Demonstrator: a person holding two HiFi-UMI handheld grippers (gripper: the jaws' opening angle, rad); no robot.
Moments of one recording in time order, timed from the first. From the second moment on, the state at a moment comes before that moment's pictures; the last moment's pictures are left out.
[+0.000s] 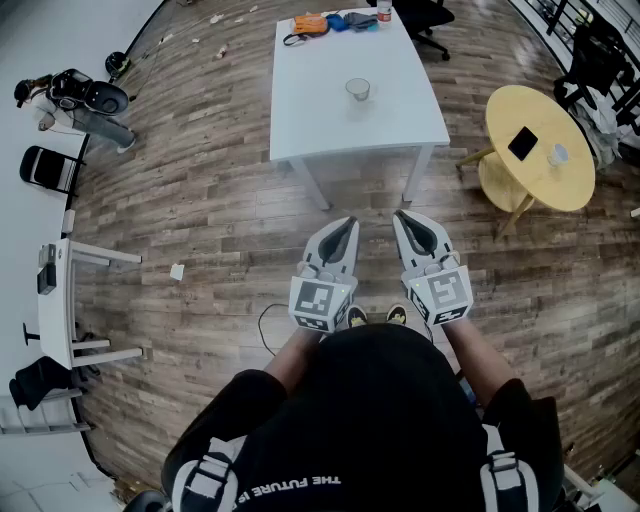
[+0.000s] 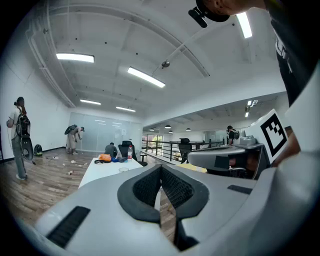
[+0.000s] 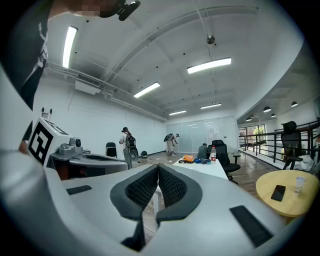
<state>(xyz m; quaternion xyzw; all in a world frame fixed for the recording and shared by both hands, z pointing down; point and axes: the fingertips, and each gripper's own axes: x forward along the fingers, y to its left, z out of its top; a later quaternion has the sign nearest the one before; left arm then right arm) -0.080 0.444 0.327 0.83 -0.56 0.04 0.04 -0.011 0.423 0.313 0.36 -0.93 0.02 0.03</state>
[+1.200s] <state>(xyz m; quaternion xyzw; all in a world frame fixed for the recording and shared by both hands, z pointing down) -0.168 0.370 0.368 0.82 -0.57 0.05 0.05 -0.064 0.322 0.357 0.37 -0.93 0.05 0.04</state>
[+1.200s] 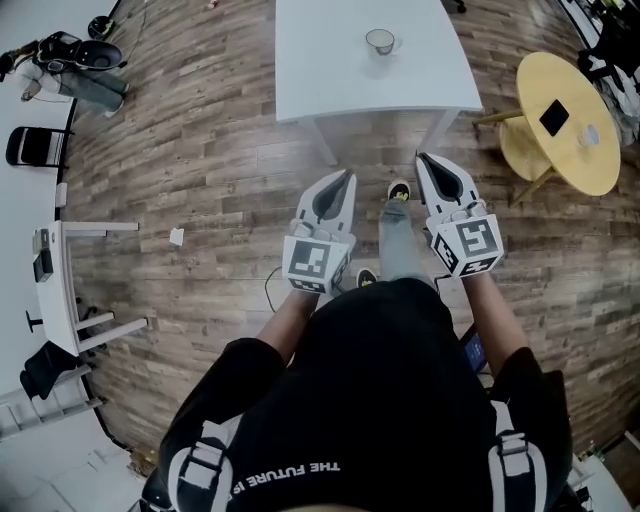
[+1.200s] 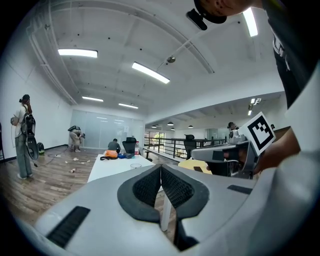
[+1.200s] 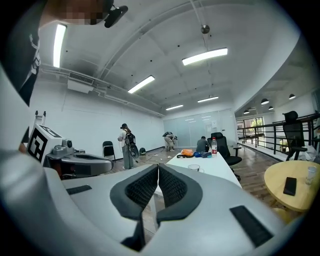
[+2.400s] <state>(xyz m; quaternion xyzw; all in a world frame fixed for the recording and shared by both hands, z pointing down) -0.181 -0.053 0.475 0.85 -0.51 0.14 0.09 -0.091 -0.090 0.459 0.34 -0.93 0.08 0.14</state>
